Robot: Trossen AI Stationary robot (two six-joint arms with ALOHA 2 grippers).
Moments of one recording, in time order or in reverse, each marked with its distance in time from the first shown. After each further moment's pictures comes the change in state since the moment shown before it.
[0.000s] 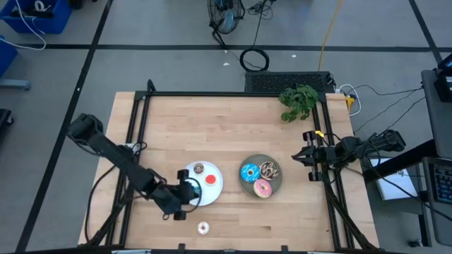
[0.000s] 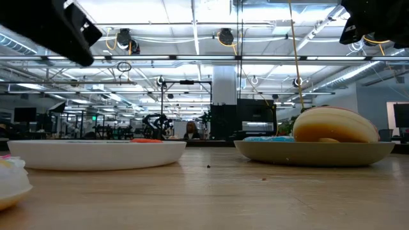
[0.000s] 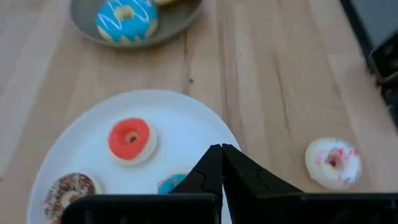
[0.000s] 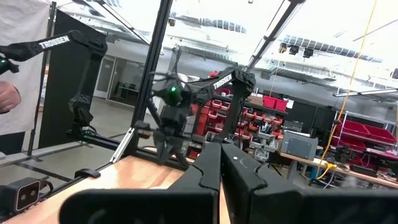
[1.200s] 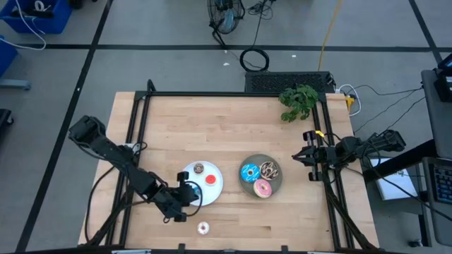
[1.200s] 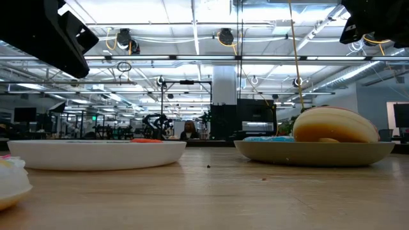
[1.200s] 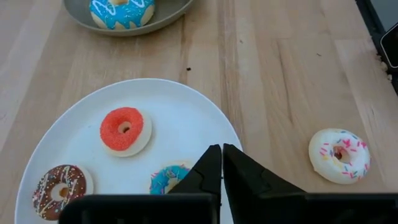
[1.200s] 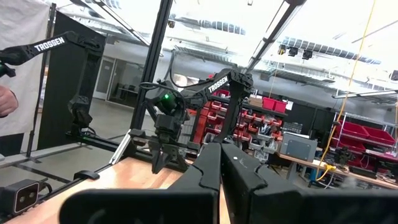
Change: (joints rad) left arm -0.018 0.048 0.000 0.005 -0.017 -0.027; right arm 0.000 0.000 0.000 0.007 0.000 -0.003
